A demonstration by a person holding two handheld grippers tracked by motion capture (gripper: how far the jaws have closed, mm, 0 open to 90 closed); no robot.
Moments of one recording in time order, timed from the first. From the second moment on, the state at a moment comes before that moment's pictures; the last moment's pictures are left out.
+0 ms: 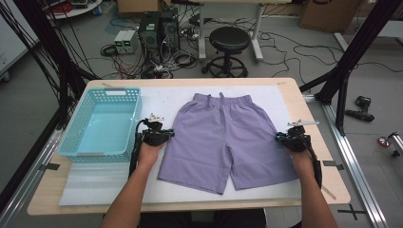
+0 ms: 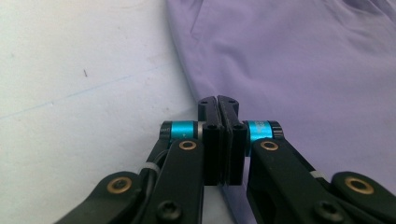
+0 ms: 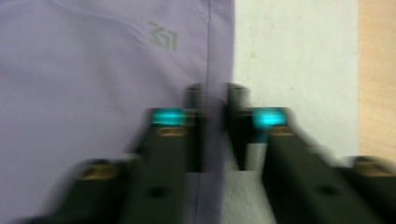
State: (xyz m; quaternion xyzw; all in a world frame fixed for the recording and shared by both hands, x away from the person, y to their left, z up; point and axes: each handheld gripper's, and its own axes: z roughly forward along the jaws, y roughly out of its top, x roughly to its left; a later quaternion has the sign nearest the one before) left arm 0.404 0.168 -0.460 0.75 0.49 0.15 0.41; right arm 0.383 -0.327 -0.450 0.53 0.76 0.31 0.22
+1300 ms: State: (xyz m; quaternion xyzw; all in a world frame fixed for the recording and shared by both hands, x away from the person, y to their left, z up) left arm 0.295 0.184 -0.425 0.71 0.42 0.19 0.54; right arm 0.244 -0.212 -0.455 0.34 0.84 0.39 0.14
